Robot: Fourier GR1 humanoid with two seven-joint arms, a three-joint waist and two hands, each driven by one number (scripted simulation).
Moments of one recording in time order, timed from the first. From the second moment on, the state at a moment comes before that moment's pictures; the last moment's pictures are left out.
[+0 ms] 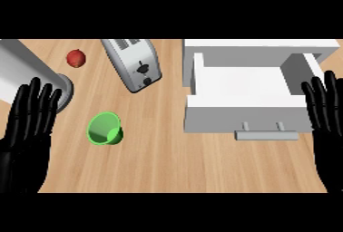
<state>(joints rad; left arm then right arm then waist) 0.04 0.06 -0.03 -2.10 -0.01 0.00 0.00 0.00 -0.11 0.02 -2.10 0.00 -0.01 -0.02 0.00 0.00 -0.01</state>
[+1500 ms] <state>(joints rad) -0.12 0.08 0.03 -1.84 0.29 -0.20 0.02 -0.07 -0.08 0.00 -2.06 -0.12 0.07 0.12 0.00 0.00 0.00</state>
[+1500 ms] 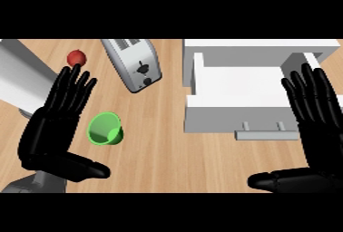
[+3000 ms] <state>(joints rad) -0.09 0.13 0.14 -1.33 0.15 -0.29 -0.31 -0.09 -0.08 -0.04 -2.06 -0.14 0.10 0.13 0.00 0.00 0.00</state>
